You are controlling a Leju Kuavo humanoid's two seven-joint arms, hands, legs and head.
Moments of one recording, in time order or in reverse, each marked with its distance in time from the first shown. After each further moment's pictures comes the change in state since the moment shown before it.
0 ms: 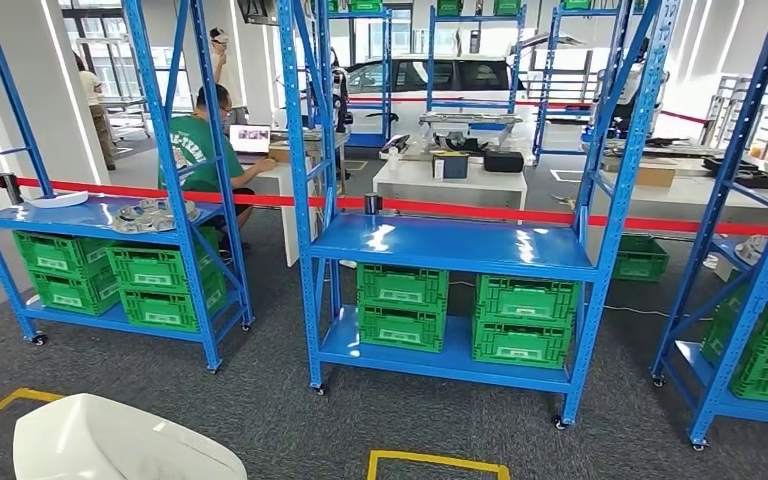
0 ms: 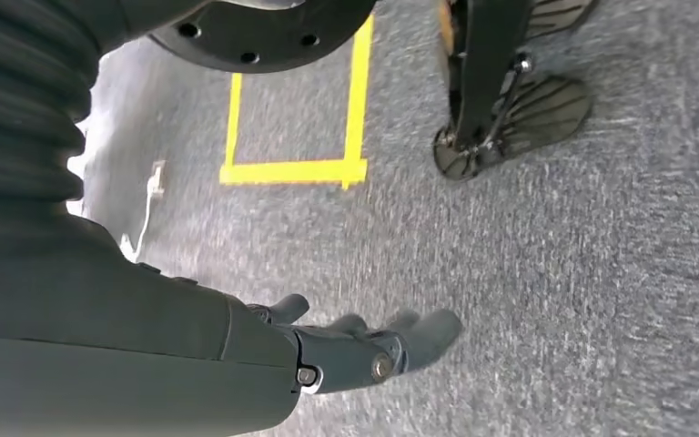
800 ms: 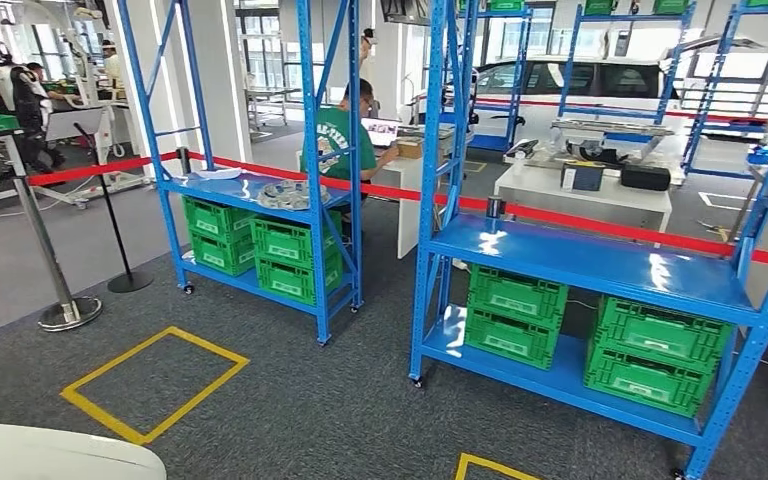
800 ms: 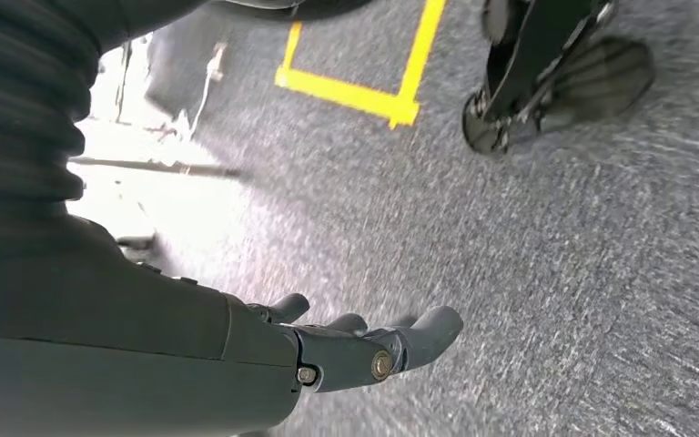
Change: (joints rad) left arm 0.093 -0.011 0.162 -0.118 0.060 -0.020 -0.056; right arm 0.005 -0.026 0.037 0.000 0.052 0.009 0.101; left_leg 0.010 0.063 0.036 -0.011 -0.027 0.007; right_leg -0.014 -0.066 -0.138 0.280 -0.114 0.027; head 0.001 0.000
